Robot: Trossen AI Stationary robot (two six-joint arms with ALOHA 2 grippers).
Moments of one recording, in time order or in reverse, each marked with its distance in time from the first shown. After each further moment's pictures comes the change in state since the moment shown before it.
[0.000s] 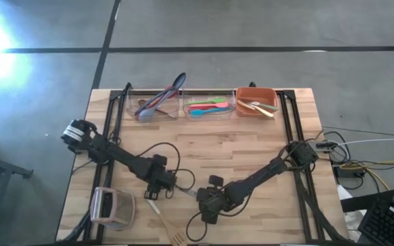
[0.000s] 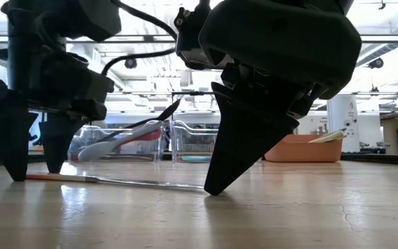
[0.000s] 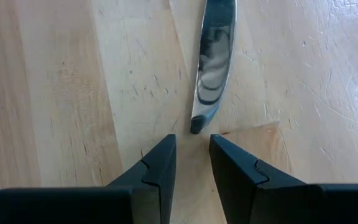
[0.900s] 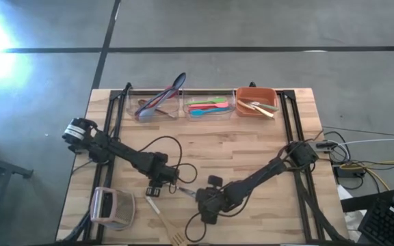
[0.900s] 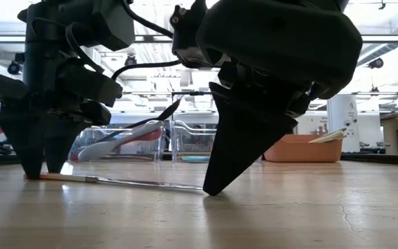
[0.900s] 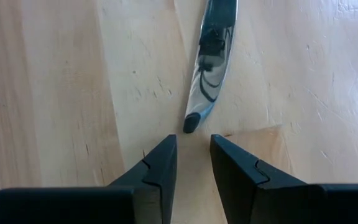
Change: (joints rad) left arm 0.072 0.003 0.000 0.007 0.063 0.031; right arm -0.001 0.003 0.033 -0.009 0.002 -0.026
